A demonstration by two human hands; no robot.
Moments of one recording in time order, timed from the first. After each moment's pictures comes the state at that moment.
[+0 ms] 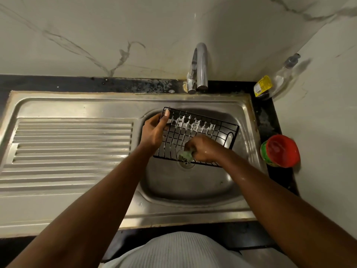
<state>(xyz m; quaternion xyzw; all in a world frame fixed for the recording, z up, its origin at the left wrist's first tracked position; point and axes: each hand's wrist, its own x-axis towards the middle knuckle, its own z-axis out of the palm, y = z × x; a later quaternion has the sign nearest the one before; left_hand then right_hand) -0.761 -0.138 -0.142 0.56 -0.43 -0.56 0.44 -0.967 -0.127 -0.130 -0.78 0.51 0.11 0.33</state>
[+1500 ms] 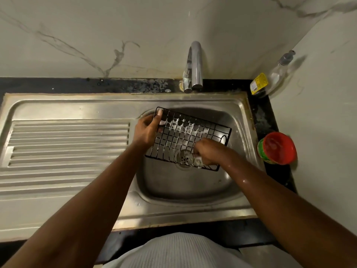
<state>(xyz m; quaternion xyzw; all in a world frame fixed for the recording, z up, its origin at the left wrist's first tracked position) -0.747 -0.144 -0.150 0.58 -0.46 -0.54 0.41 -0.984 -0.119 -0.142 -0.80 0.51 0.23 0.24</state>
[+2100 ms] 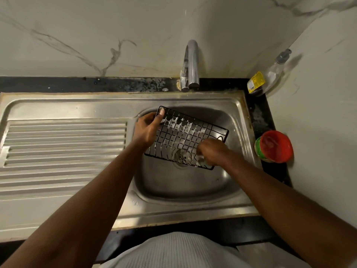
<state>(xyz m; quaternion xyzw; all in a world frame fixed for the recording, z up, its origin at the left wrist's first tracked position) -0.754 -0.145 -0.147 0.60 -0.48 -0.51 0.38 -1.005 -0.109 -0.144 -0.80 0.53 0.21 0.20</state>
